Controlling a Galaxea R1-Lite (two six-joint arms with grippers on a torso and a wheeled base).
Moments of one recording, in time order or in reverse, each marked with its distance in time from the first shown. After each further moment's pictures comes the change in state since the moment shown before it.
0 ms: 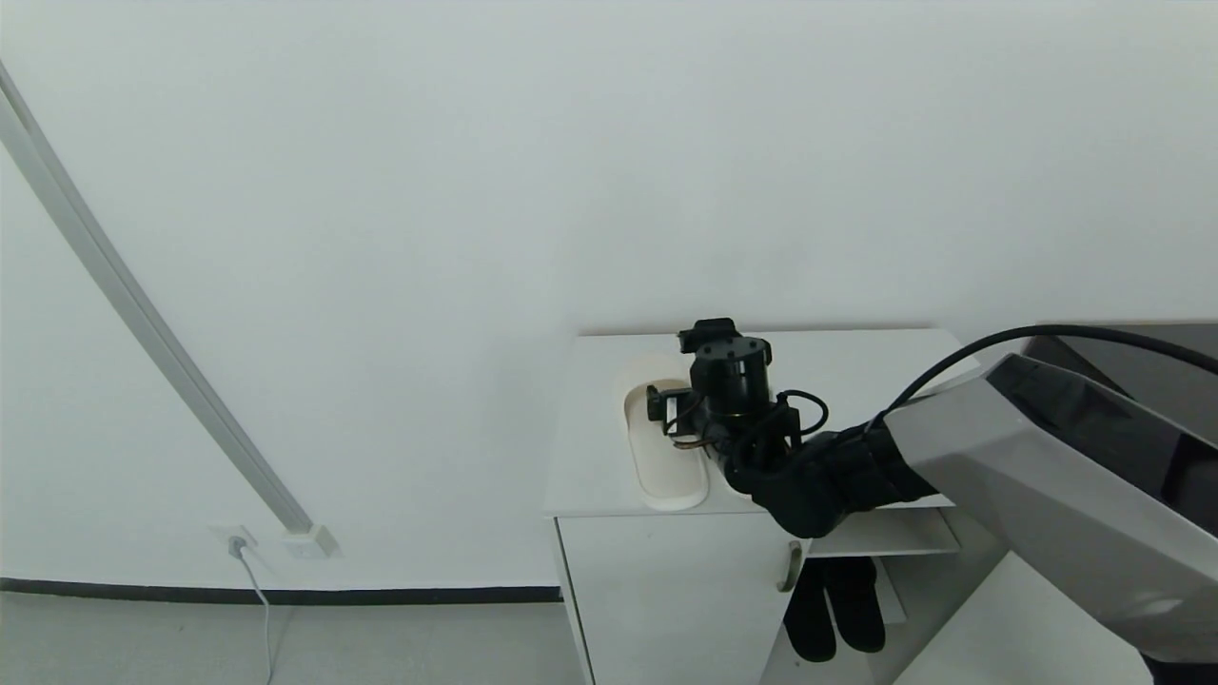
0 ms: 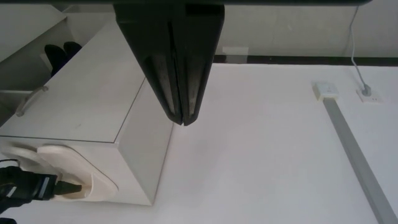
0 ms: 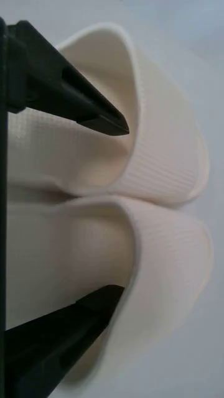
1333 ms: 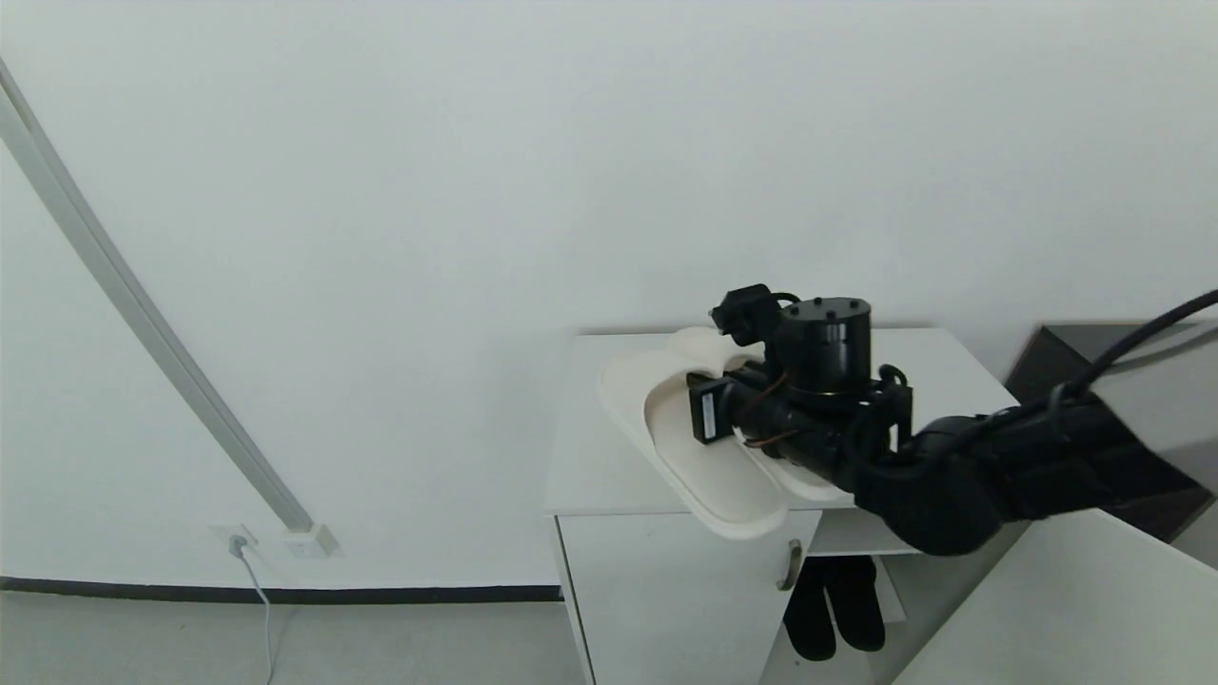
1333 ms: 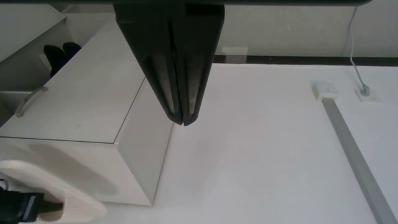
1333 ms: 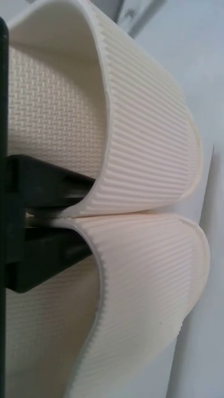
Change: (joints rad) left arm 0.000 0.001 0.000 0.000 -0.001 0.007; right arm 0.008 -0.343 0.356 -0.025 0.308 -0.118
